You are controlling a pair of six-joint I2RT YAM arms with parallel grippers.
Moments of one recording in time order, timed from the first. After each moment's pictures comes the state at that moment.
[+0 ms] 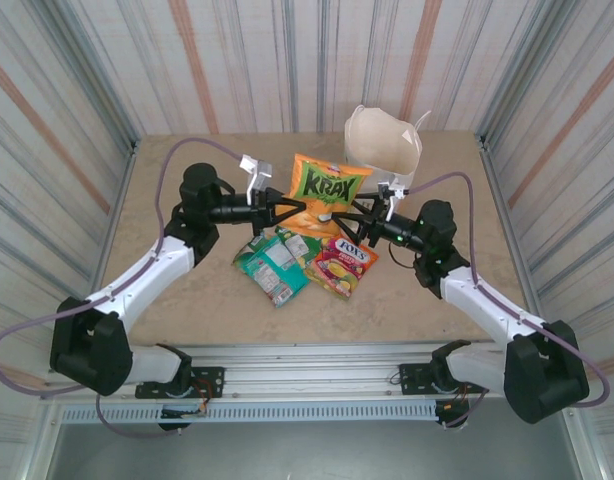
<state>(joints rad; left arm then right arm) -0.43 1.33 0.96 0.34 1.09 -0.27 0.38 1.15 0.62 0.58 -0.71 0.42</state>
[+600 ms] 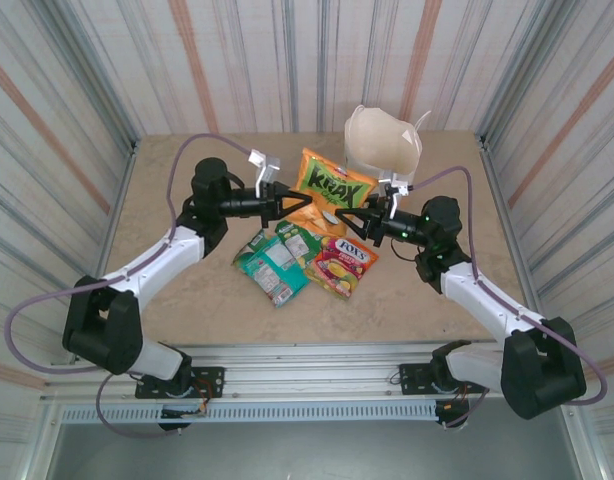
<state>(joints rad) -0.43 1.44 1.01 0.40 1.06 -0.30 0.35 1.16 0.65 0.67 -0.88 0.49</state>
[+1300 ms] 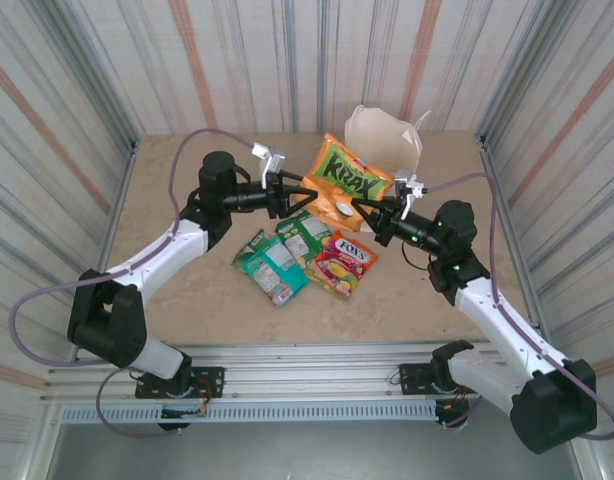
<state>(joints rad) -0.44 1.48 1.08 0.28 0.89 -0.30 0.35 0.96 0.68 0.36 -0.65 0.39</state>
